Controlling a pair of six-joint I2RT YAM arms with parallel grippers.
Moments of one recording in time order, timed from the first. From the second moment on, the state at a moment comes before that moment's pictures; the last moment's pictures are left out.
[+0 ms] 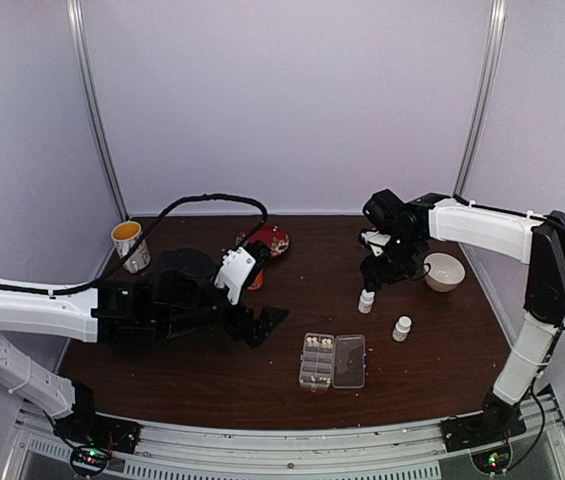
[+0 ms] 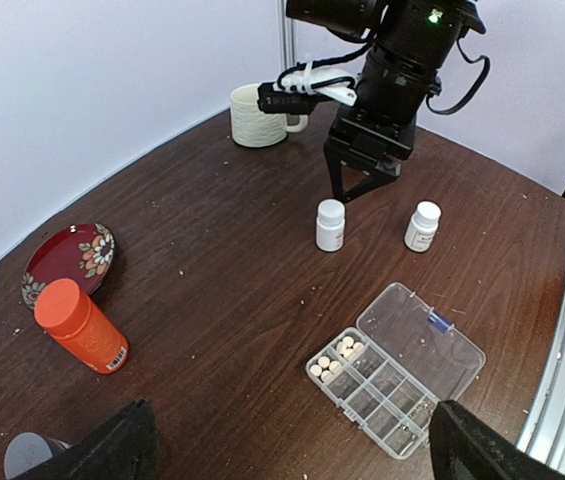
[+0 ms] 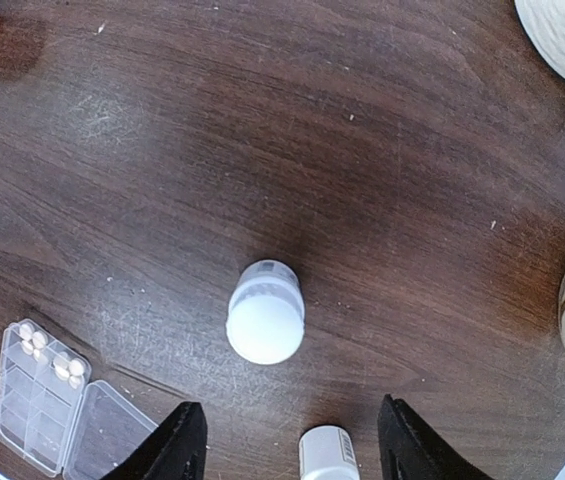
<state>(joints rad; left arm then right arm) -1.19 1.30 0.88 0.00 -0.30 -0.12 0.56 1.76 1.41 -0.91 0.09 0.18</state>
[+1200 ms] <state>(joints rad) -1.19 1.34 0.89 0.00 -0.28 -0.07 0.57 1.97 1.54 -0.96 0.07 0.19</state>
